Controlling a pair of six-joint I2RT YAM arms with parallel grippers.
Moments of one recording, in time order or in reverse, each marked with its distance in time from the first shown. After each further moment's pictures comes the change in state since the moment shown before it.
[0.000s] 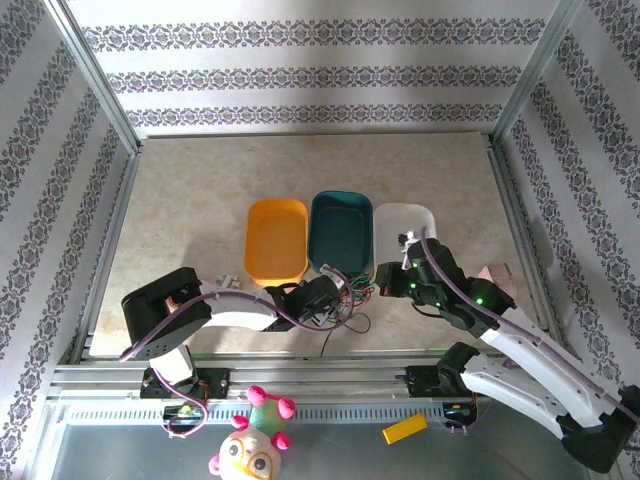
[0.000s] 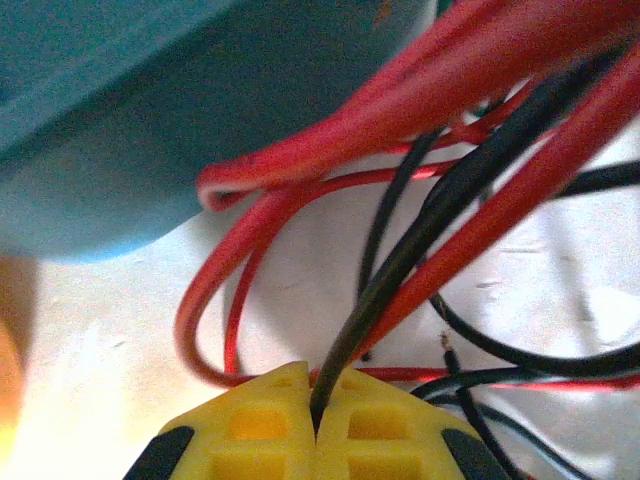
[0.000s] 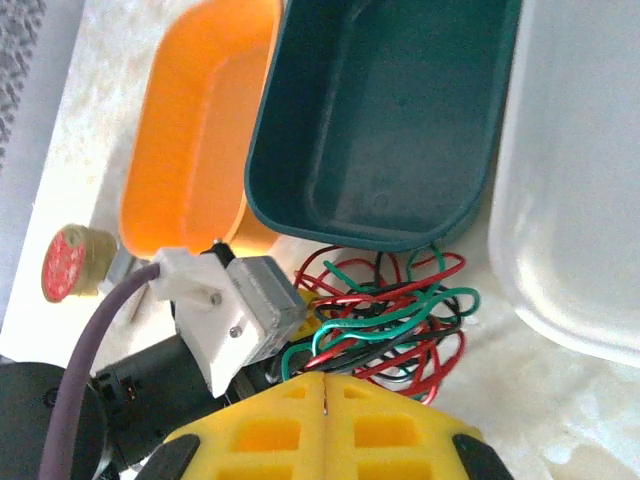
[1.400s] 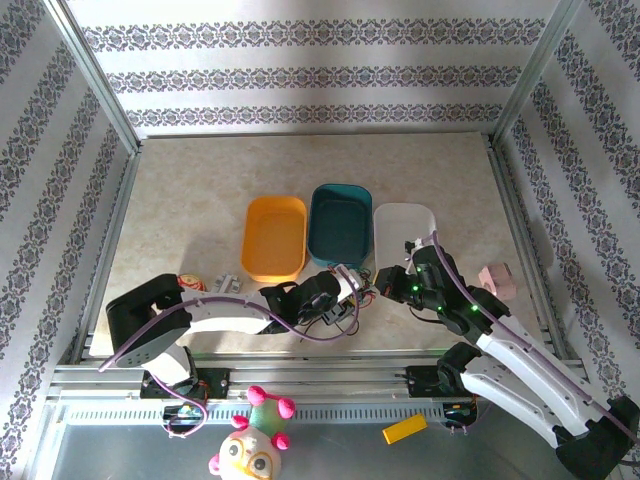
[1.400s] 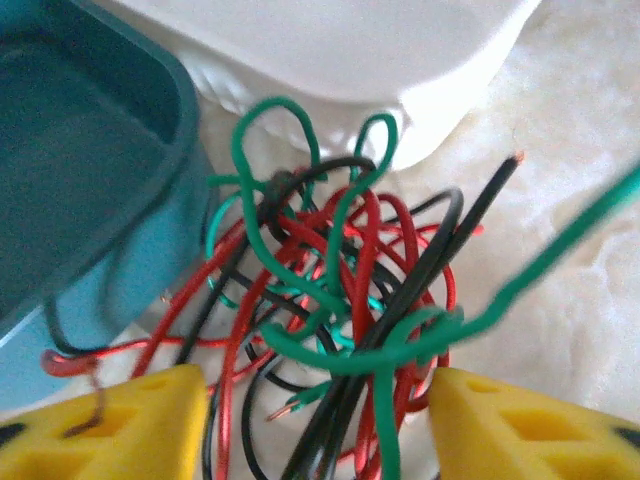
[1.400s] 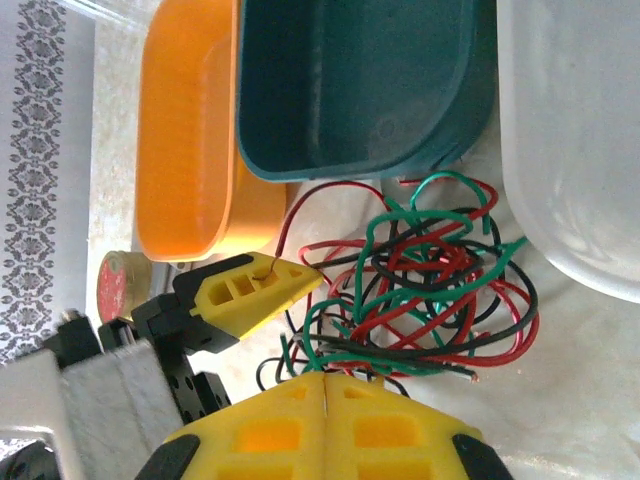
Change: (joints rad) left arm -0.047 -0.089 0.021 0.157 0.101 0.218; right arm -0.070 -0.037 -0.166 0.137 -0.147 0.188
